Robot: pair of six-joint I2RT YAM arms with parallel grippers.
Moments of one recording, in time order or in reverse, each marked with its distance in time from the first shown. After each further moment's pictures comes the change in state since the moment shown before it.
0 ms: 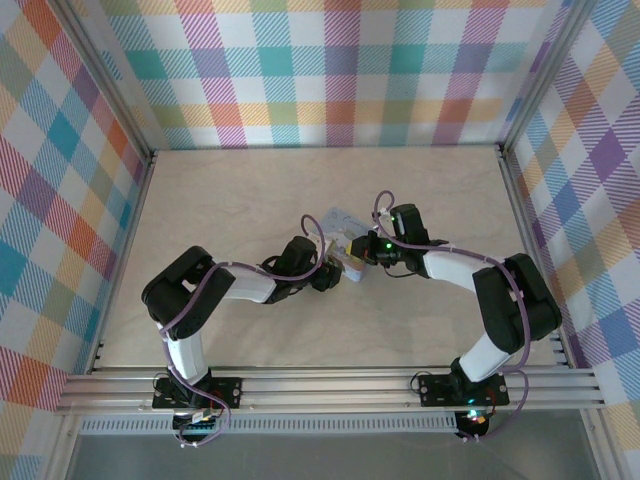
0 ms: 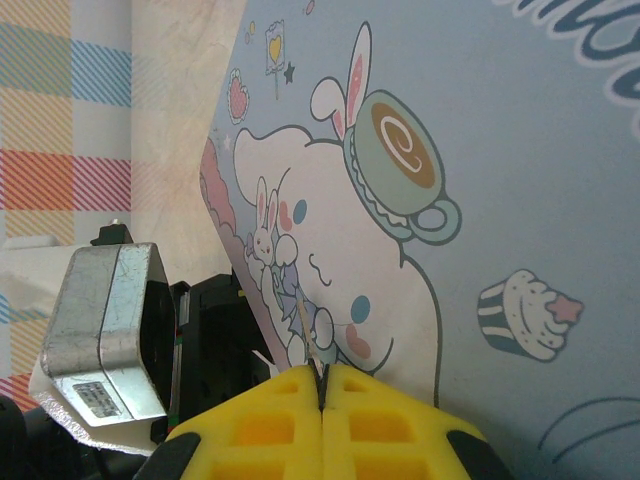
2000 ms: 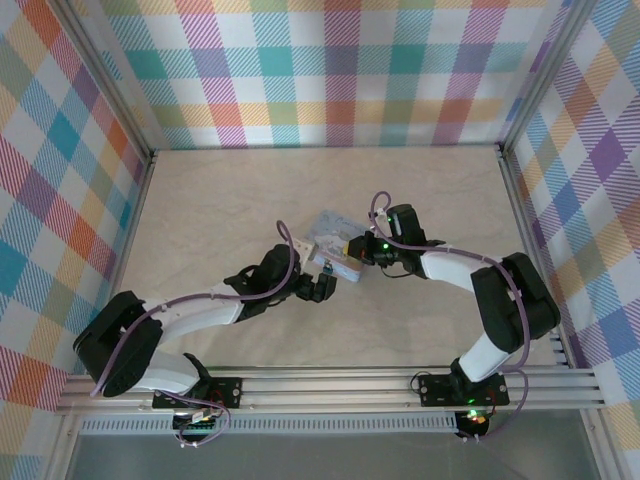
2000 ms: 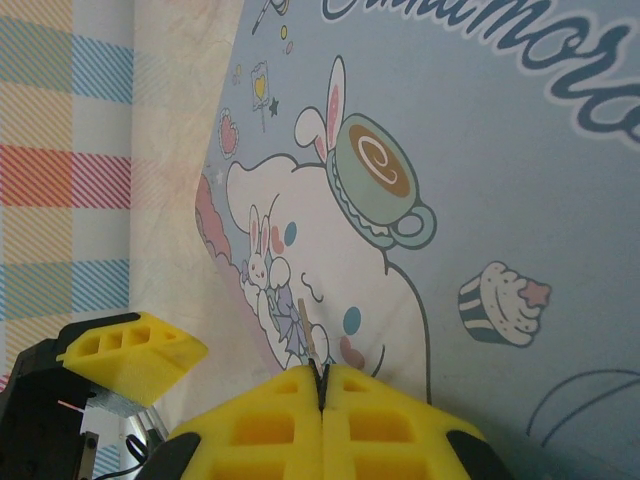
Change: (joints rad) left arm -0.066 -0.443 -0.129 -0.291 -0.140 -0.055; right arm 0.020 0.006 0.003 0.015 0.018 0.003
